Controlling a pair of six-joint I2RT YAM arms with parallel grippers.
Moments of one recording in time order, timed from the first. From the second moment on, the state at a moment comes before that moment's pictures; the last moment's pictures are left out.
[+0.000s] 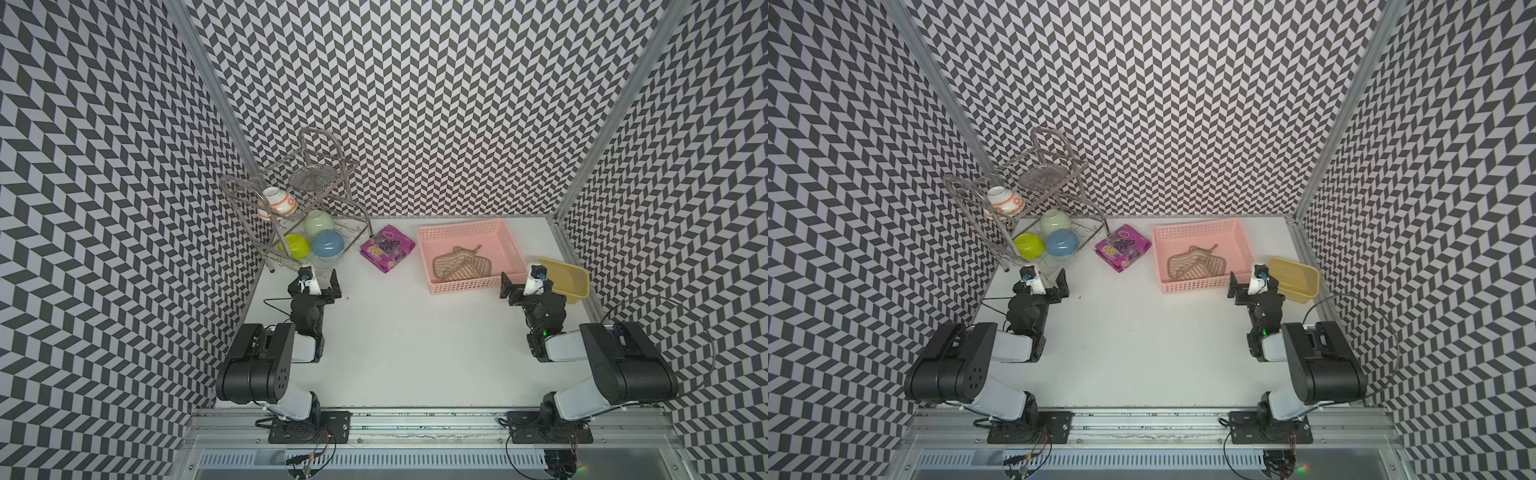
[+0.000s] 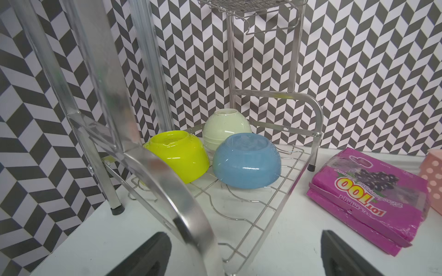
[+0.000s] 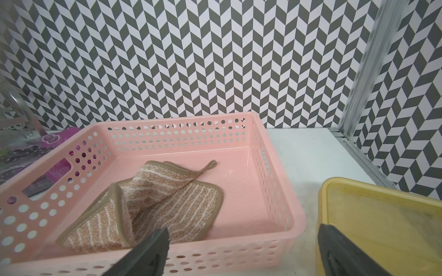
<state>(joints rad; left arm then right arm) -0.01 1.55 0.27 1.20 -0.11 -0.03 0.04 1.54 0.27 1.15 0.00 0.02</state>
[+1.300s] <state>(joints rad) 0.01 1.23 0.29 0.91 -0.20 -0.13 0.04 1.36 0.50 0.74 0.14 0.10</state>
